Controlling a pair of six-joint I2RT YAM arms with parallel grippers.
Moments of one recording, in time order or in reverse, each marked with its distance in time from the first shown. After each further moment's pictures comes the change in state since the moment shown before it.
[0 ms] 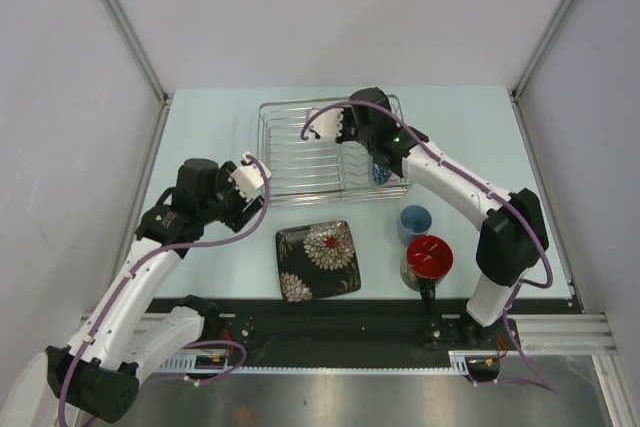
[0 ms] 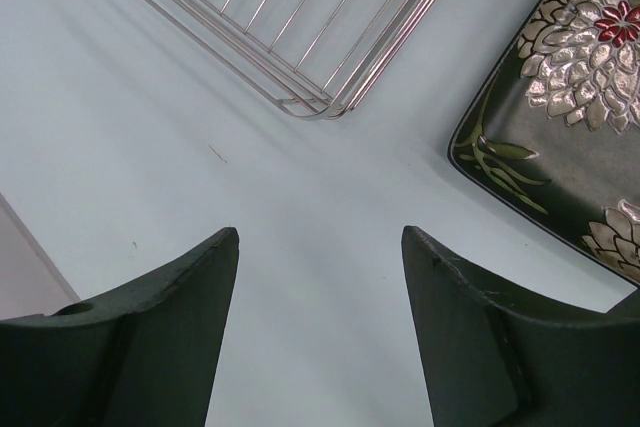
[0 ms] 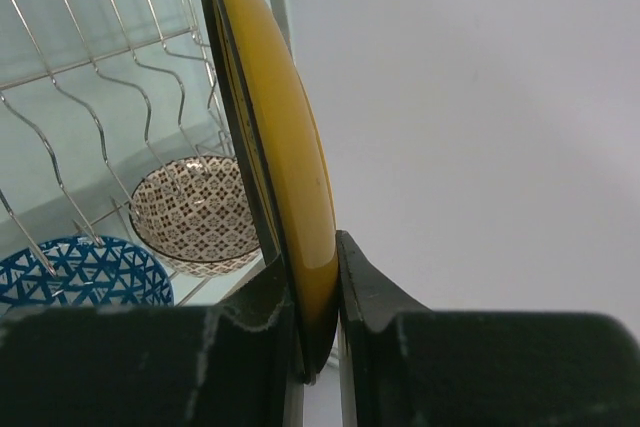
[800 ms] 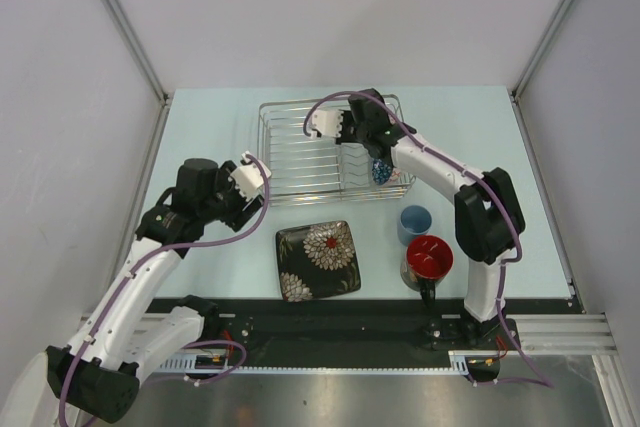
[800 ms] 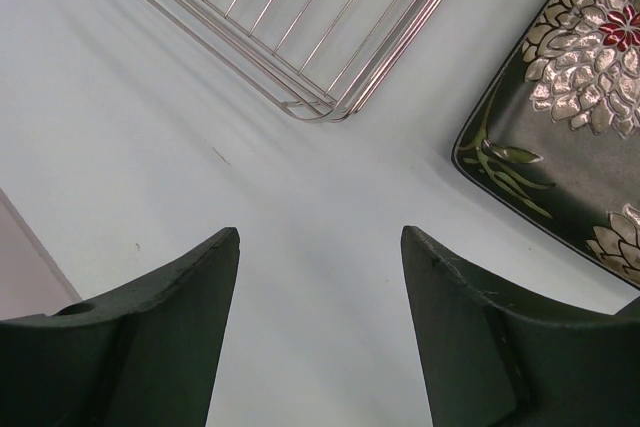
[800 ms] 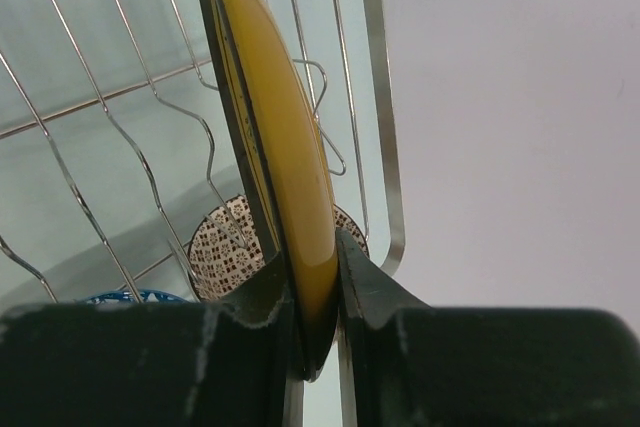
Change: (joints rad) left arm 0.003 0.000 -0.004 0.013 -0.001 0.001; right arm -0.085 0.185 0.050 0.012 -0.139 0.086
